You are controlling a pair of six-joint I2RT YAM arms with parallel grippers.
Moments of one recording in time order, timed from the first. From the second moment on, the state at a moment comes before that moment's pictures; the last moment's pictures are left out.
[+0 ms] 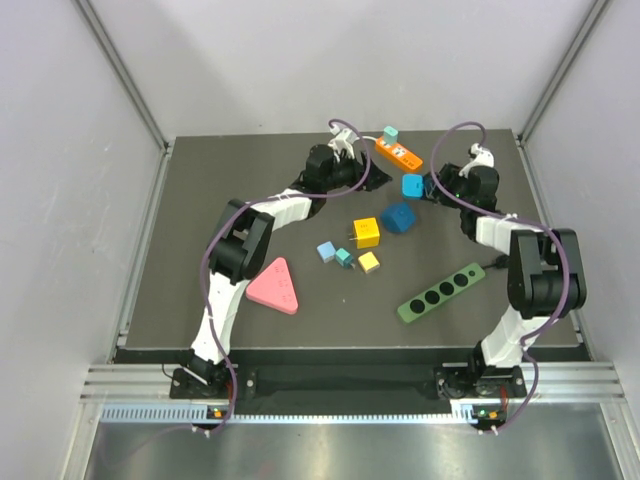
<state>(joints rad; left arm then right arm) -0.52 2.32 1.69 0.53 0.55 -0.60 0.02 1.72 0.92 0.42 -0.14 0.39</state>
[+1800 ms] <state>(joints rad) -0.50 2.49 1.76 0.68 0.64 -0.89 0.25 1.81 1.00 0.45 0.13 0.34</state>
